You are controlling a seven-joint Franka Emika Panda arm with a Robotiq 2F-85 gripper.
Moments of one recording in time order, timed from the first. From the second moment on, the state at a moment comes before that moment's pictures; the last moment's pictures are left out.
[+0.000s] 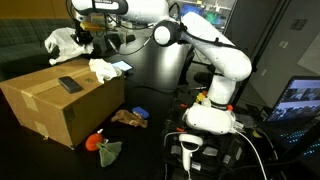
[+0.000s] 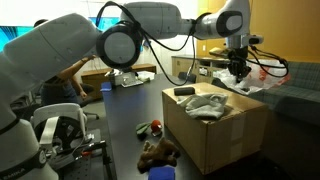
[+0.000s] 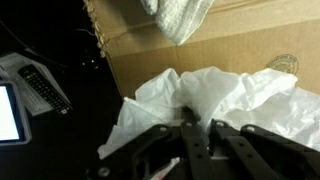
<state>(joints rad) -0.02 1.09 -0.03 -0.52 0.02 1.82 0.23</state>
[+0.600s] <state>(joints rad) 0.02 0.98 -0.03 -0.53 0.01 1.67 0.24</state>
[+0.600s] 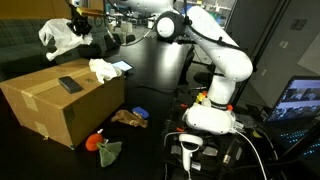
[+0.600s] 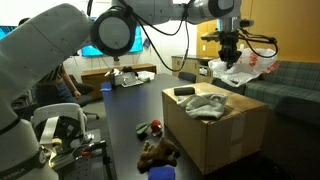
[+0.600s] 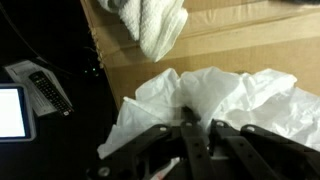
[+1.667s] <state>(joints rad) 0.11 0.76 -0.02 -0.94 0.00 1.36 -0.09</state>
